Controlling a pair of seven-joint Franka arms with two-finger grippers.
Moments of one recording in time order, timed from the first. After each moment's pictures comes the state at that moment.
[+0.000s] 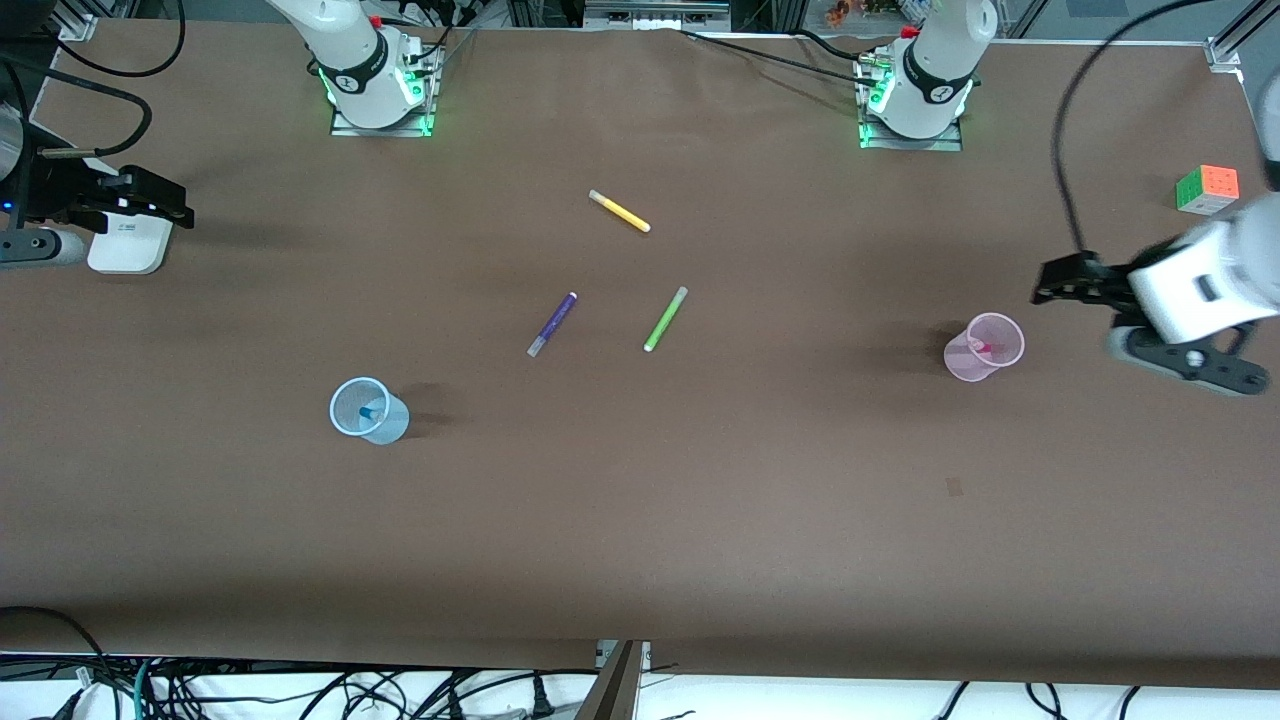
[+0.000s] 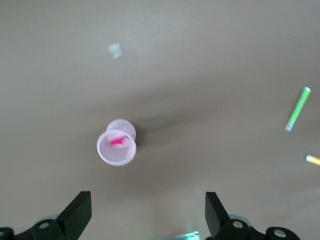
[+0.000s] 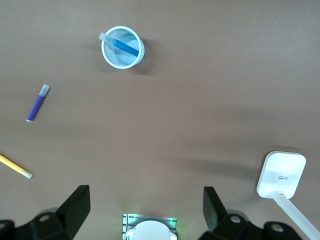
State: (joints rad) left arm 0.04 0.33 -0.19 -1.26 0.02 1.35 0.03; right arm 0.02 0.06 -0.02 -1.54 0.01 1.42 -0.07
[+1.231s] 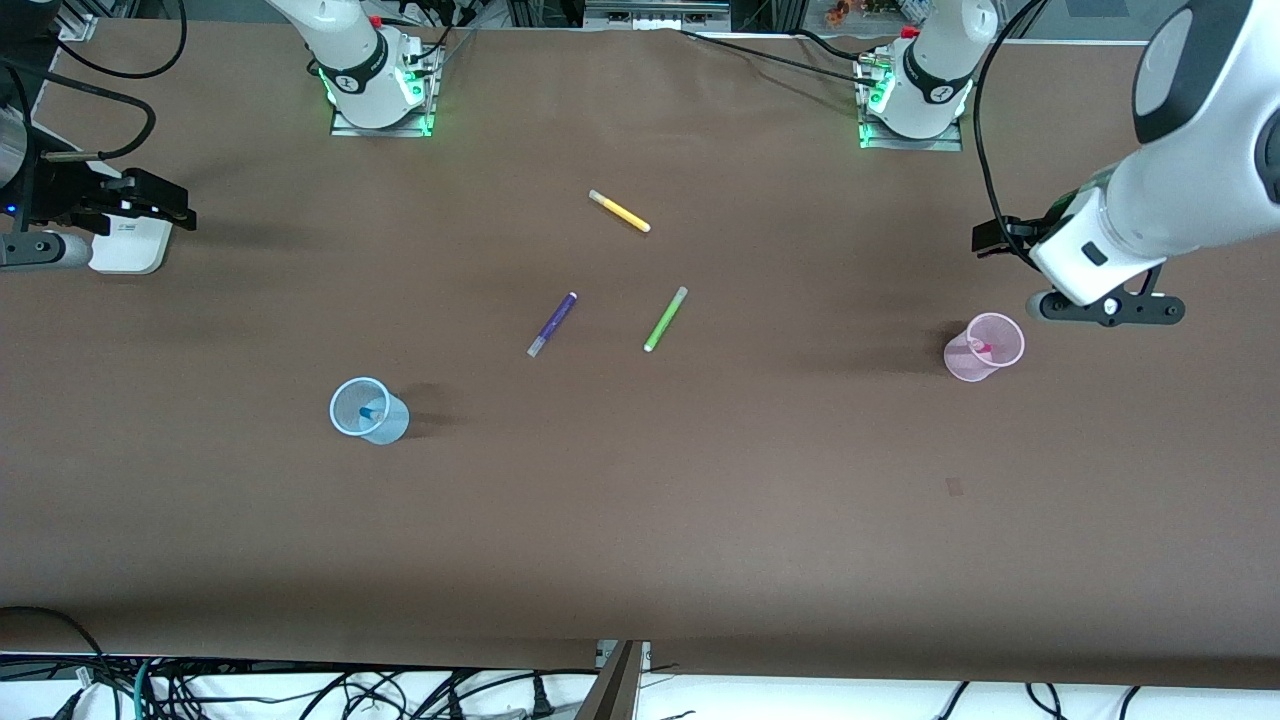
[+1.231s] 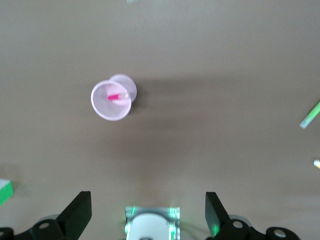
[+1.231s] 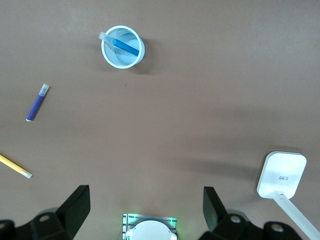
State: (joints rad) left arm 0.01 0.15 -0.20 -1.53 0.04 1.41 -0.15; right arm 0.03 0.06 -0.02 -1.54 0.01 1.42 -0.07
